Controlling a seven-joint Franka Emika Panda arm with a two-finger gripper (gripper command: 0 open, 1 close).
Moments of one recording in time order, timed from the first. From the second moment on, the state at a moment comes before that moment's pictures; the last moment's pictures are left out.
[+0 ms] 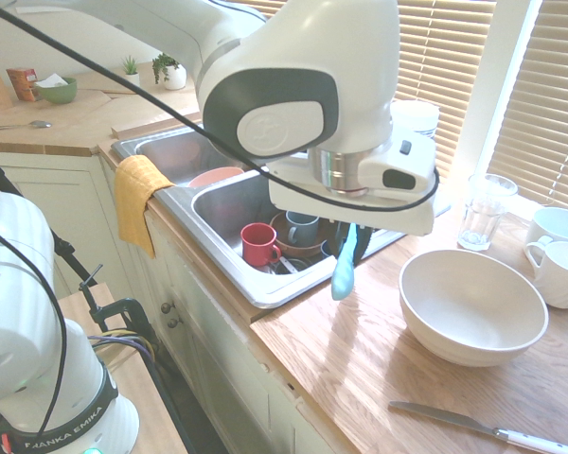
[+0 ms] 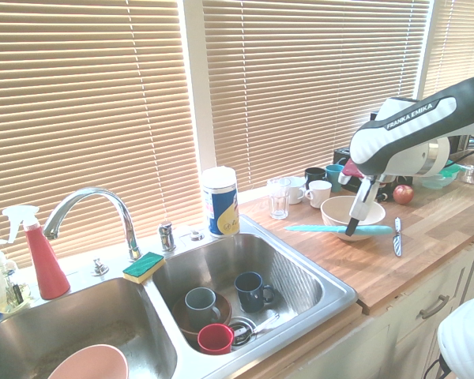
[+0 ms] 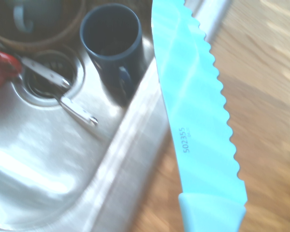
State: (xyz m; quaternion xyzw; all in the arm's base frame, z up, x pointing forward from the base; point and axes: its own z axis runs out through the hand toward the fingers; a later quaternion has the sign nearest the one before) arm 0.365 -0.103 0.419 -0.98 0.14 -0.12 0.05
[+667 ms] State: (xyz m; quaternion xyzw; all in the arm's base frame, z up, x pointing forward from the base) arm 0.411 0.070 0.326 -0.97 0.21 -0.12 0.06
